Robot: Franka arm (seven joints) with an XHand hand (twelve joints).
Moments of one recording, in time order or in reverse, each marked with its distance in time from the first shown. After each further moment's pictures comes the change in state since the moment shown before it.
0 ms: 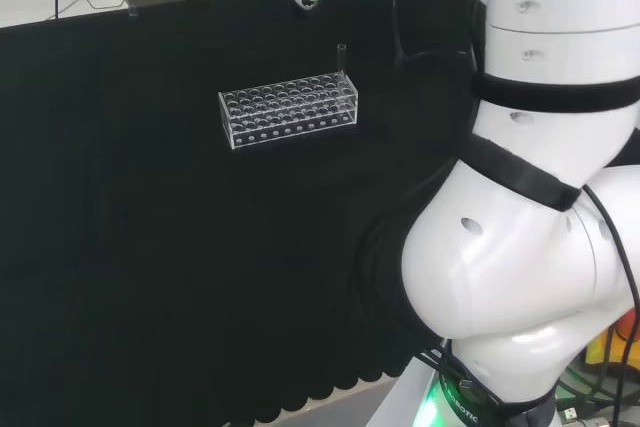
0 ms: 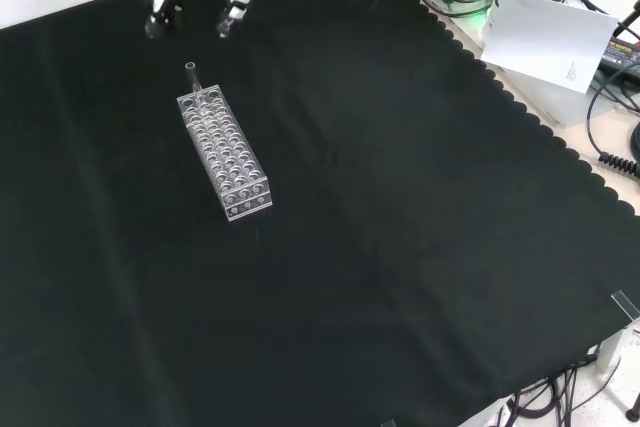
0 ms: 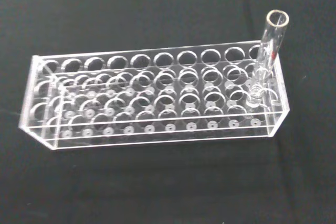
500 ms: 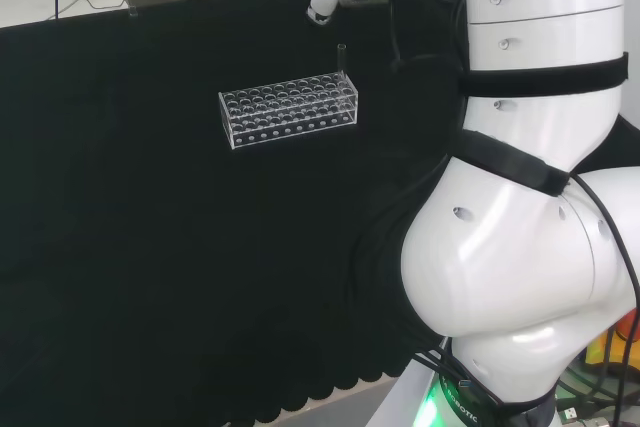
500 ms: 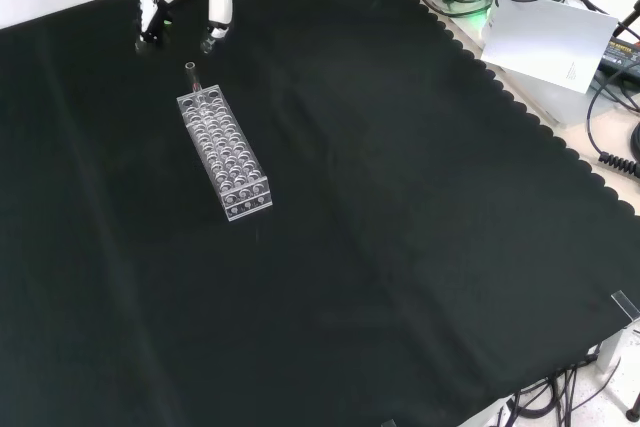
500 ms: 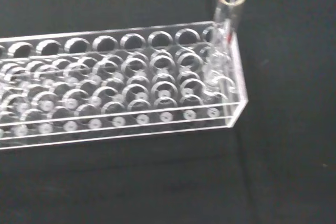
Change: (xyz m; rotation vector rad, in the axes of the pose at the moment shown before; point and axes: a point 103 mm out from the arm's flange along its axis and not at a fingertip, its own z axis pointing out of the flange) arm -0.029 0.032 0.021 0.062 -0.043 0.096
